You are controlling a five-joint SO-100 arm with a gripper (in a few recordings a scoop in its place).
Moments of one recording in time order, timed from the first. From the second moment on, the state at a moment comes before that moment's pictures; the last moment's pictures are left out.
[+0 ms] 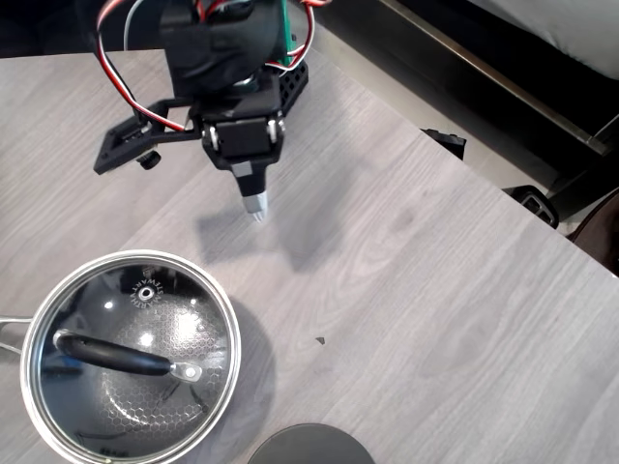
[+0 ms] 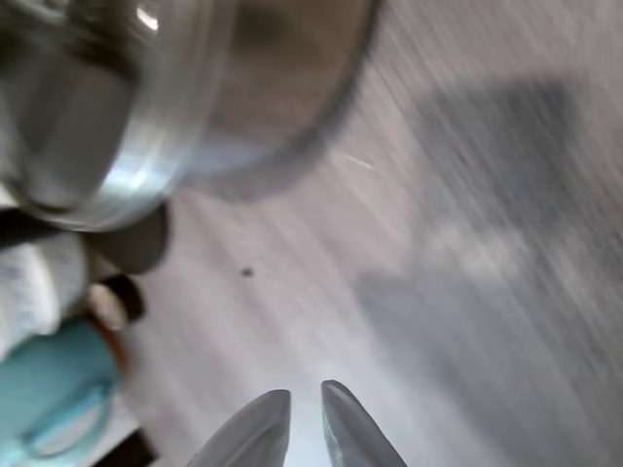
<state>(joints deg) -5.9 158.8 144.3 67.1 2.9</state>
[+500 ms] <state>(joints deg) -2.5 189.5 175.6 69.5 3.3</state>
